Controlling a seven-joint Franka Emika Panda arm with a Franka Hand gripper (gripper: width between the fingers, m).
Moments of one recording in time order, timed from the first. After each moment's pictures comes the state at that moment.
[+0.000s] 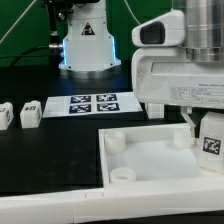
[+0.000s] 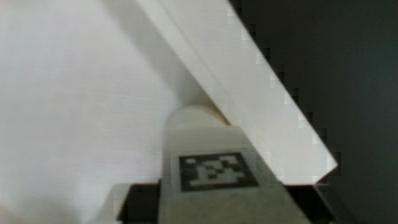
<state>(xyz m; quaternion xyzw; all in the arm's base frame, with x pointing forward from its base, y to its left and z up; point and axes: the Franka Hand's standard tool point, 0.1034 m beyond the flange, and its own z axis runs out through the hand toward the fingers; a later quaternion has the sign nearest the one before) 0.630 0.120 0.067 -0.93 0.35 0.00 0.06</state>
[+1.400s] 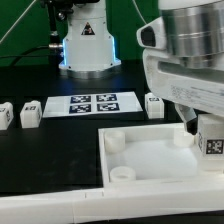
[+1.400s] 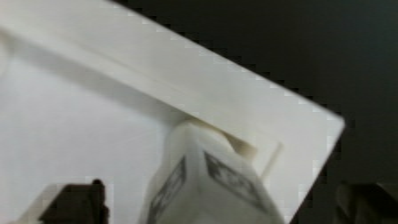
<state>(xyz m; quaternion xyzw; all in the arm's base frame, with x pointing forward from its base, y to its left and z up) 0.630 0.126 0.067 -0.88 0.47 0.03 0.07</state>
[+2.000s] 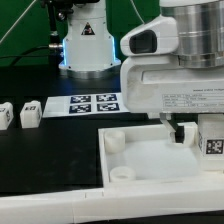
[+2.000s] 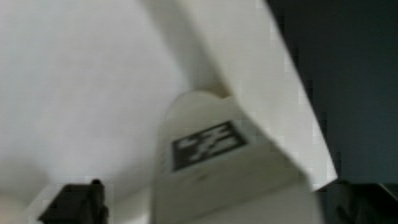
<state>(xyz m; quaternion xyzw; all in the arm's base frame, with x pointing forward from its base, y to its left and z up) 0.634 0.112 0.067 -0.99 0.13 -0.01 0.06</state>
